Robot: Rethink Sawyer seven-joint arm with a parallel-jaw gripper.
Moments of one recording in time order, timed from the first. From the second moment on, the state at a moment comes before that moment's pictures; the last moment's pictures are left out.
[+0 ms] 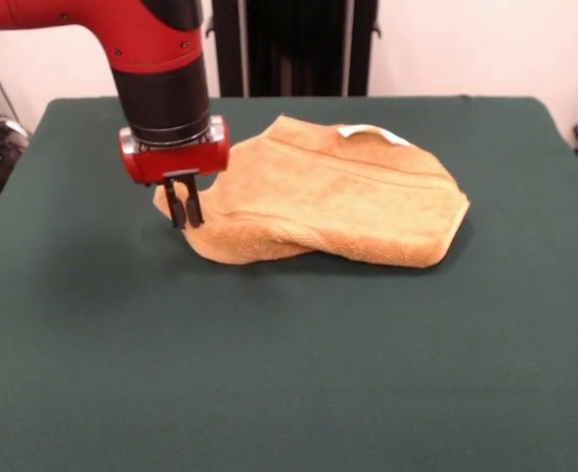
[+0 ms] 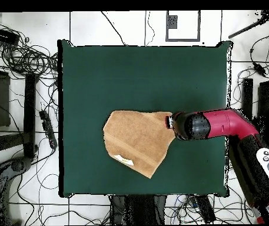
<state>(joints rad) -0.85 -0.48 0.68 1.60 -0.83 0.75 1.73</state>
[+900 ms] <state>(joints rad) -0.88 -0.52 0.68 1.60 -0.89 0.76 1.68</state>
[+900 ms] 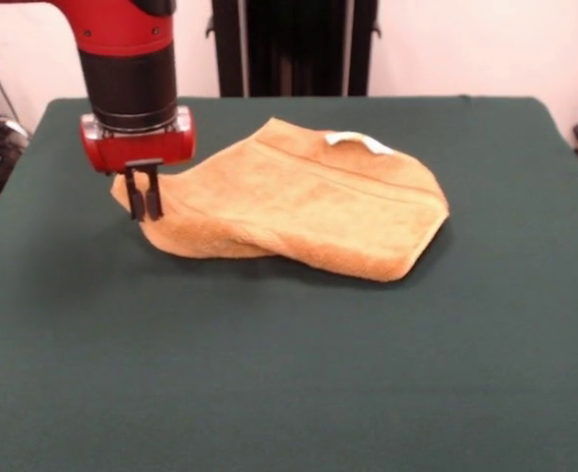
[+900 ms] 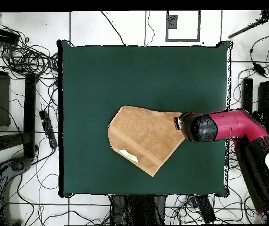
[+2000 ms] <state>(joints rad) -0.92 -0.55 0.68 1.54 -0.94 0.77 1.47</state>
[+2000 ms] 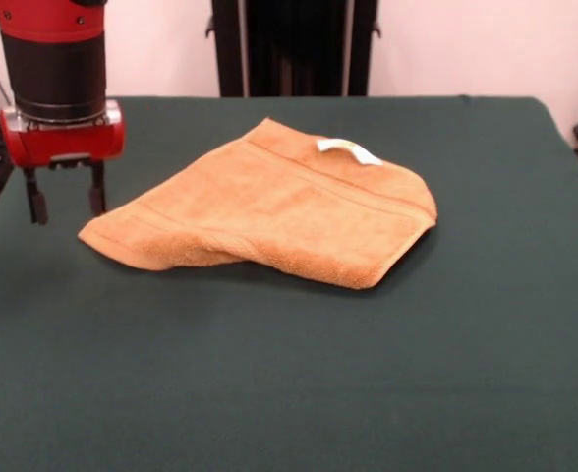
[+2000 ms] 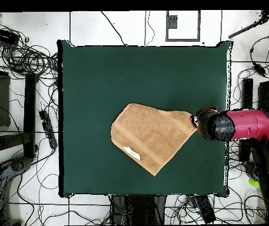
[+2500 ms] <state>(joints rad) -0.86 -0.58 0.67 1.54 -0.93 0.77 1.47</state>
